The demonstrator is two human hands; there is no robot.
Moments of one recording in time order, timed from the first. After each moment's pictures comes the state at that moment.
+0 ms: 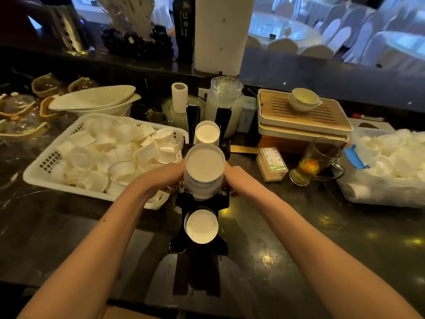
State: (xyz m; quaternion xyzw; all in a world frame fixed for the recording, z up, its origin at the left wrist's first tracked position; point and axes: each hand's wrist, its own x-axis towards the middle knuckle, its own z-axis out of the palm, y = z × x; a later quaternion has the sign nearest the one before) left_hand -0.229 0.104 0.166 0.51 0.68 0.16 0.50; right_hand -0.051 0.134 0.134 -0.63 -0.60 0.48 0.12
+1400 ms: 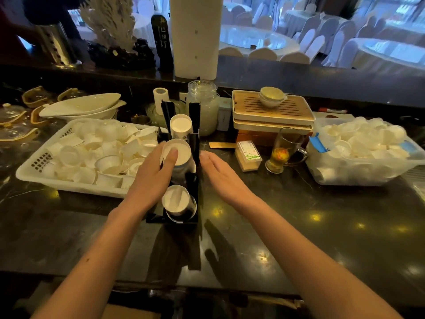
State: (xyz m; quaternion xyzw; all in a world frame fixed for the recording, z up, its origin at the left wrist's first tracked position) left_hand -0.188 0.029 0.164 0.60 0.62 0.40 0.31; right_hand -0.015 0.050 0.151 -0.52 -0.66 0.46 0.29
